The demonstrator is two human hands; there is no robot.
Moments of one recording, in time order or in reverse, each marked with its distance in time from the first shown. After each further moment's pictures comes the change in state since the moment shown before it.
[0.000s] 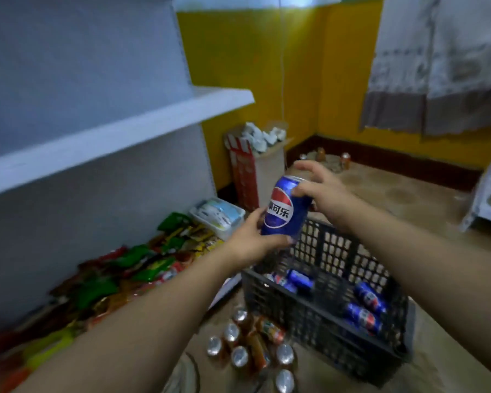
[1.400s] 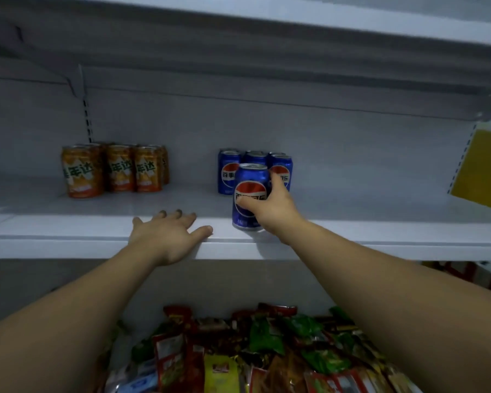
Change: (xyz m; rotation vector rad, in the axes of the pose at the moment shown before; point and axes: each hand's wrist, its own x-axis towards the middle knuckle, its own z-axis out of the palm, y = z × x) left_hand -0.341 -0.040 -0.512 1.132 0.885 -0.668; right_hand -0.004 -0.238 0.572 -0.034 -0.516 -0.464
